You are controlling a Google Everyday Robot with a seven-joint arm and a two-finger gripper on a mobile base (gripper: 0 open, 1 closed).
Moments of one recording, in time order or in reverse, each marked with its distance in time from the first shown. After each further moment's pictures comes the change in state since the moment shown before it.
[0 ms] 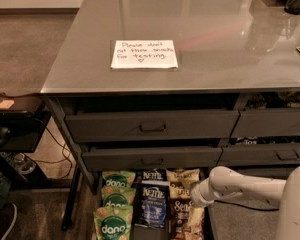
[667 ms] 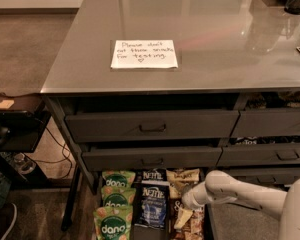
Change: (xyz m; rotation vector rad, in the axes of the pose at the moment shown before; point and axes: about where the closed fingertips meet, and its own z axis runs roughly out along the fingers) arm -0.034 0.002 0.033 0.007 -0.179 0.089
